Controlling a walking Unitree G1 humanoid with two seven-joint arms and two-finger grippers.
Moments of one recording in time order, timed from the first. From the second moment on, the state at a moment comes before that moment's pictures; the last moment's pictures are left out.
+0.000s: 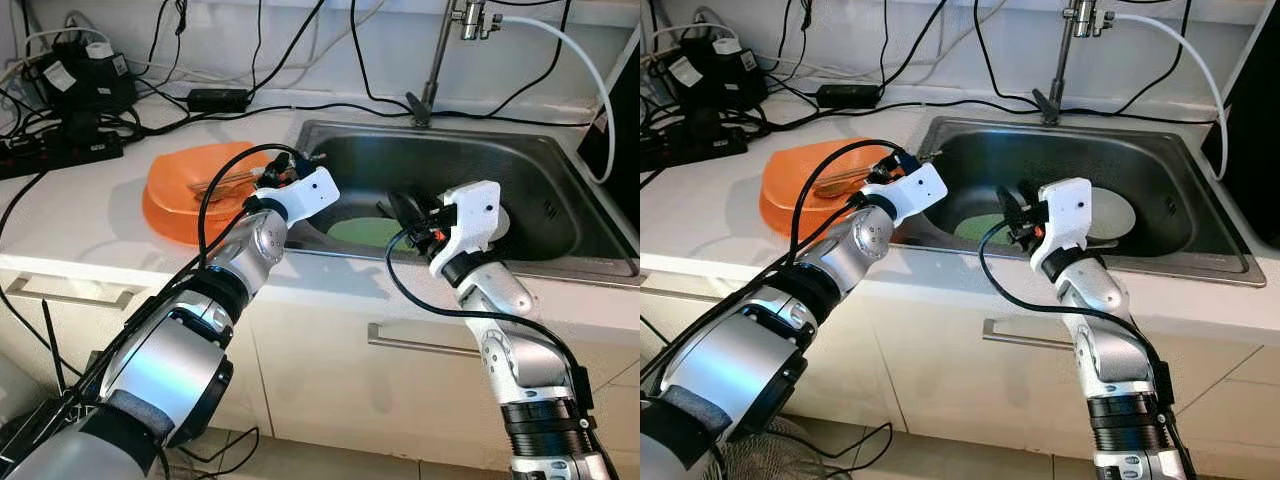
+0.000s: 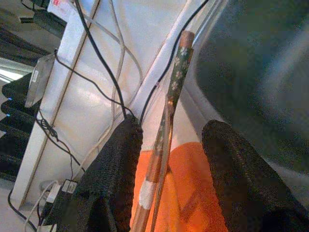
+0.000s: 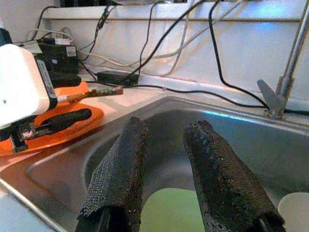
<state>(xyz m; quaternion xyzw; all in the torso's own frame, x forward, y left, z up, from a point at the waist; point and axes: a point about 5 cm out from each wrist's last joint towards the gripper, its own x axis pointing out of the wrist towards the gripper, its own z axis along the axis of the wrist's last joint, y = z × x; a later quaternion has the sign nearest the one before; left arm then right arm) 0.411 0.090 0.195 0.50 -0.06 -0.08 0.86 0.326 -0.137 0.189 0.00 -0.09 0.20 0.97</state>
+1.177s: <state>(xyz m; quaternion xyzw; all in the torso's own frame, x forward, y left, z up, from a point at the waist) 0.413 0.090 0.215 0.50 -0.11 -0.04 0.86 0.325 -0.136 0.194 0.00 -0.10 0.19 0.98</state>
